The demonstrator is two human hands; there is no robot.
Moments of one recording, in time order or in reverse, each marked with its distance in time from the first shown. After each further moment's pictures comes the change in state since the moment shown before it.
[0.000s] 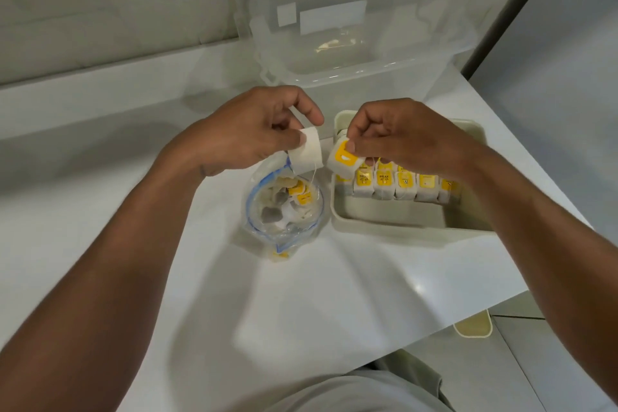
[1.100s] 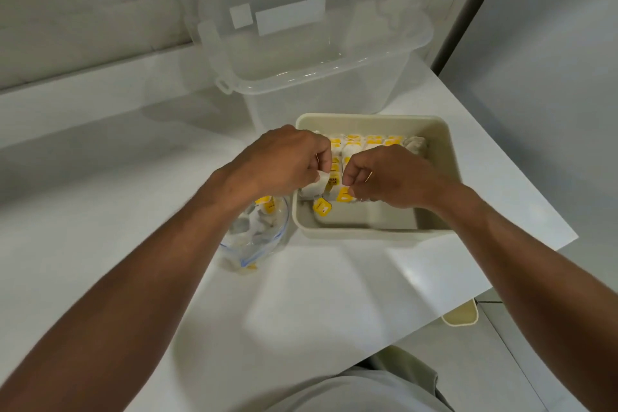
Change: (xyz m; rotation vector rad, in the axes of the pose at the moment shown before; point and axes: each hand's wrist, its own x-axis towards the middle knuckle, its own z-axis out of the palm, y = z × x) left_hand 0.064 0.006 0.079 0.614 -0.108 0.070; right_hand -0.009 0.080 0.004 -0.271 -0.100 0.130
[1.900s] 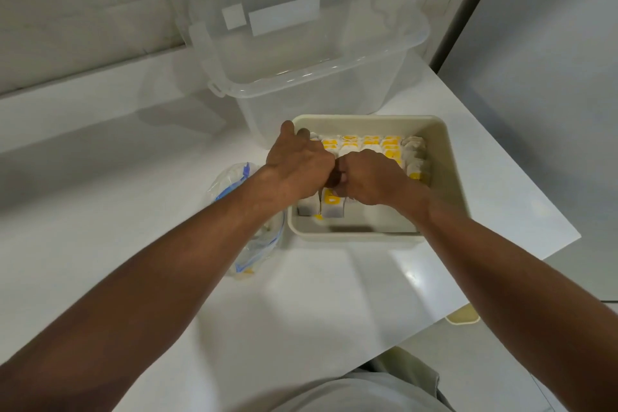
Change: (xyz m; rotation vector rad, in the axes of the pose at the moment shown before) left_hand 0.041 0.012 0.036 0.719 -0.029 0.015; right_hand 0.046 0.017 0.031 -0.292 0.053 0.049
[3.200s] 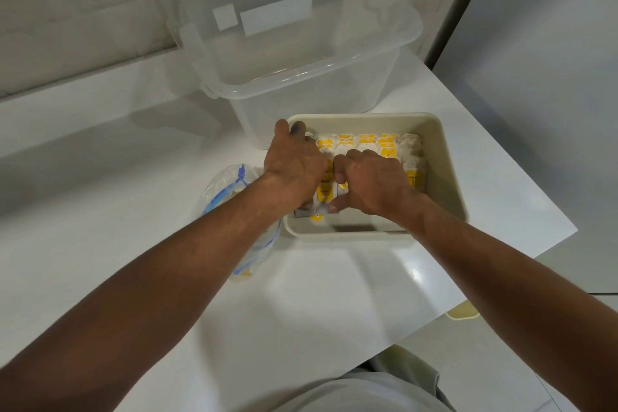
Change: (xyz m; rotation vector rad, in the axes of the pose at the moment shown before) left_hand 0.008 0.008 0.009 0.168 -0.092 -0.071; right_hand -0.012 0.010 0.013 -0.171 0.105 -0.014
